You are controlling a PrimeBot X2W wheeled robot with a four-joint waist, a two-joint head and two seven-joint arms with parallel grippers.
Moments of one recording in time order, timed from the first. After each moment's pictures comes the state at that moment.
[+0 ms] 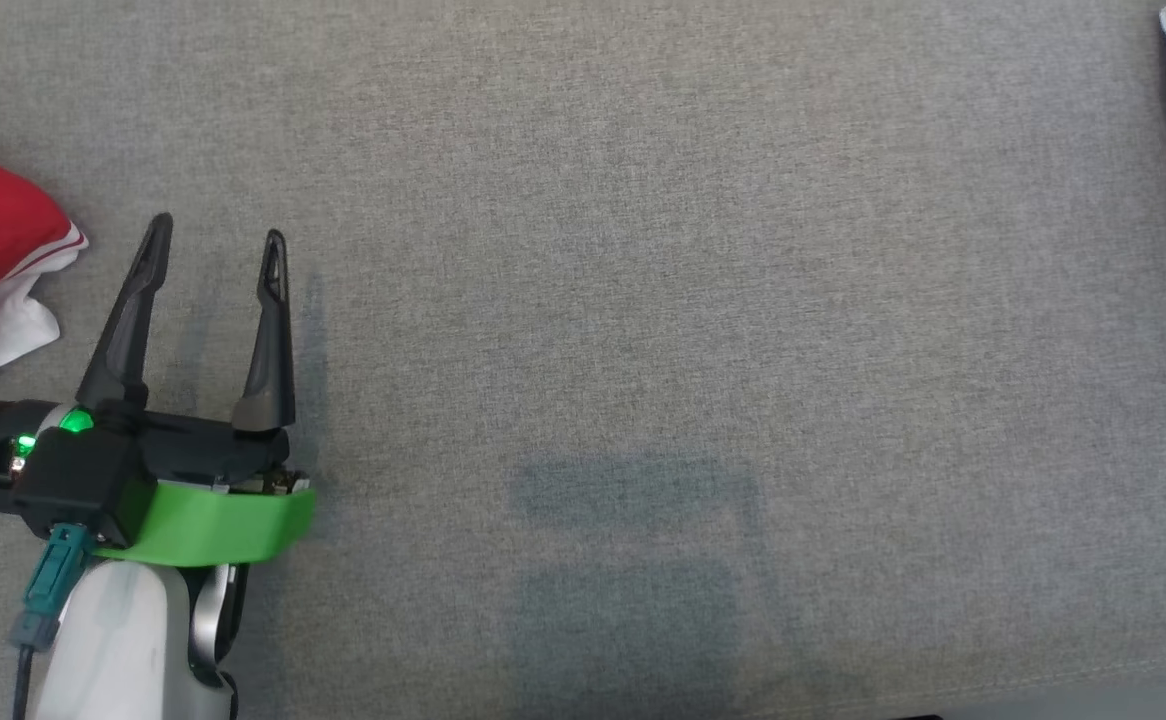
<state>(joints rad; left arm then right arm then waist) -0.25 0.15 -0.08 -0.06 -0.11 -0.11 -0.26 -0.75 -0.81 0.17 0.55 0.13 0.13 0.38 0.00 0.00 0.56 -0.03</state>
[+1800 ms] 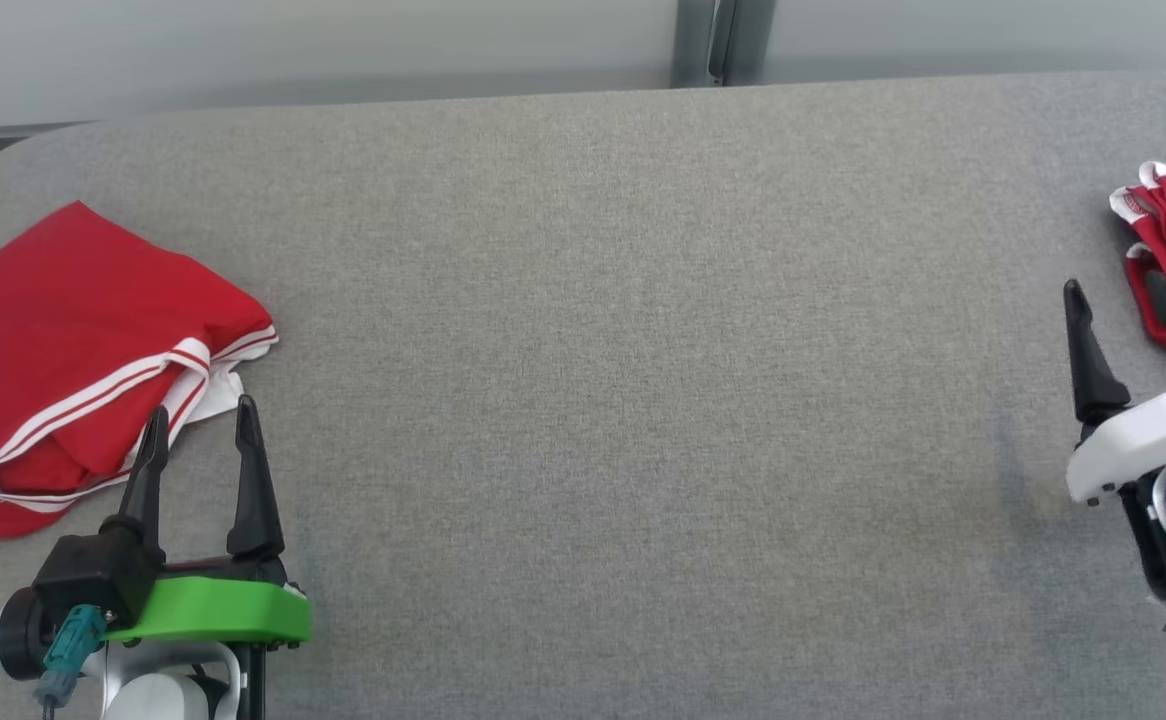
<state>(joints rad) -0.09 0.10 -0.02 0.10 -0.25 -0.04 -0.26 -0.37 -0.38 -0.01 0.41 0.23 0.13 -0.14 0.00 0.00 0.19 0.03</state>
